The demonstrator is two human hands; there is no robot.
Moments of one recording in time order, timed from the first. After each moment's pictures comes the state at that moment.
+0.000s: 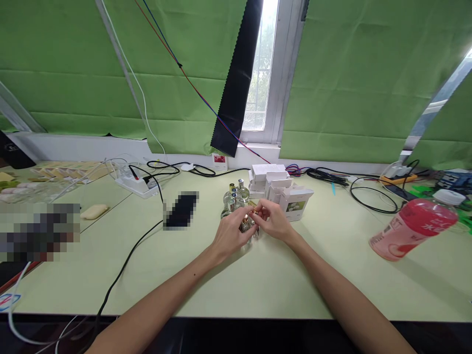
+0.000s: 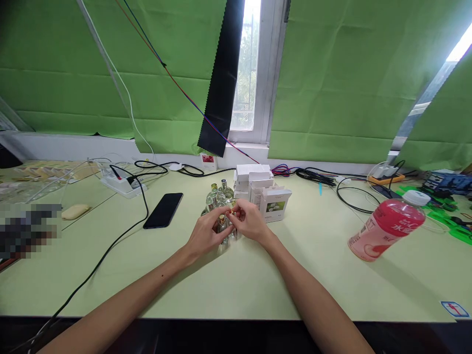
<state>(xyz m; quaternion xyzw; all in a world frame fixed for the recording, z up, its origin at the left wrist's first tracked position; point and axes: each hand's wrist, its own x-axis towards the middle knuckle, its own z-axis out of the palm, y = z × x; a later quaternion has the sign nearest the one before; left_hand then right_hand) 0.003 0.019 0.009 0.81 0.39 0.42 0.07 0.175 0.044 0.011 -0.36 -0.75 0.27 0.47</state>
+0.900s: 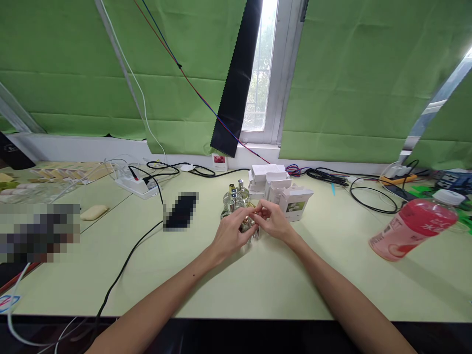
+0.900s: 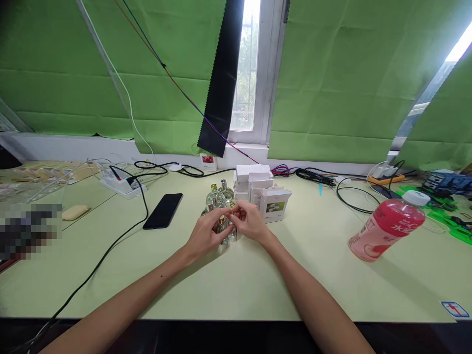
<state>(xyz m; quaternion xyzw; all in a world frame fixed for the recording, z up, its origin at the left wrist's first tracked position) 0.000 0.021 0.009 0.83 0.37 0.41 0.08 0.174 0.046 0.009 -0.35 -0.73 0.34 0.48</state>
